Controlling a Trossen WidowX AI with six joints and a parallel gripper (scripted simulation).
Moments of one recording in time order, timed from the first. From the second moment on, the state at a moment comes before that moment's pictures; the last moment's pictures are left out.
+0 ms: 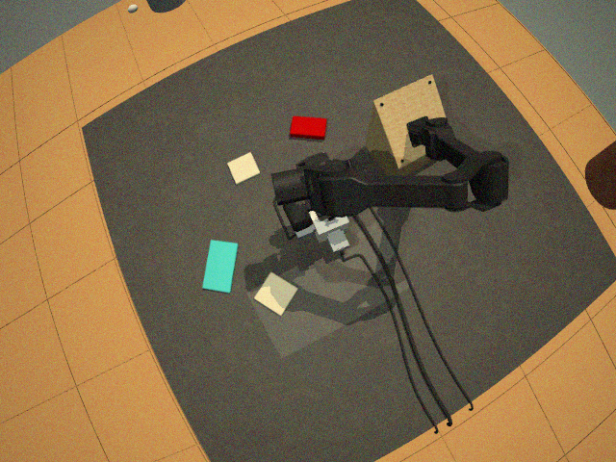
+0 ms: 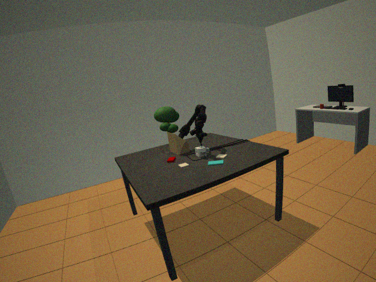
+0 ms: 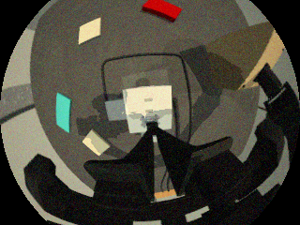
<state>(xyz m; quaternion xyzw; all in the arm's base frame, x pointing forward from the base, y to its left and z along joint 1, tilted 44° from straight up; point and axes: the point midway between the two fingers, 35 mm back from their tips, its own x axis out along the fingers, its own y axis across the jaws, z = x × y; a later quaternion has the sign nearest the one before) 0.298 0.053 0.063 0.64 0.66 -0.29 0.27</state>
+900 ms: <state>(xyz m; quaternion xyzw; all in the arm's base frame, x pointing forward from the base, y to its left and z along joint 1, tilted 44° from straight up) 0.299 0.041 0.075 0.64 0.66 -0.29 0.27</state>
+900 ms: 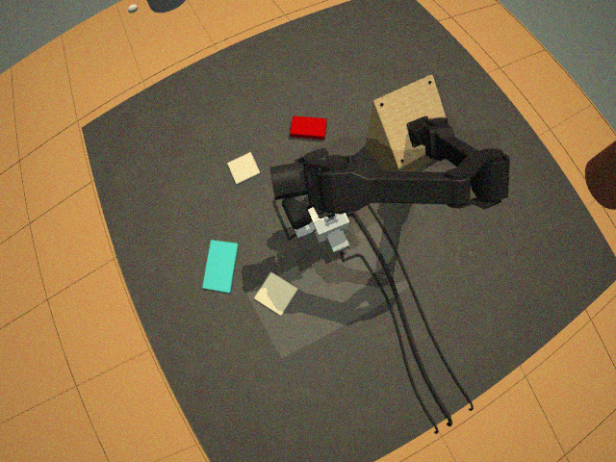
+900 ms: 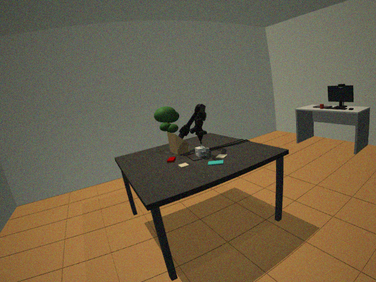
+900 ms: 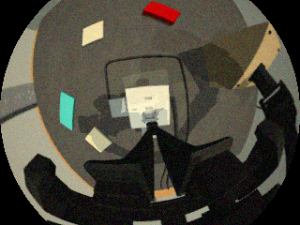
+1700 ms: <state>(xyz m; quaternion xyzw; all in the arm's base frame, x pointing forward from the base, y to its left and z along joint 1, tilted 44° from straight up) 0.299 0.042 0.075 0.56 0.71 -0.13 0.41</state>
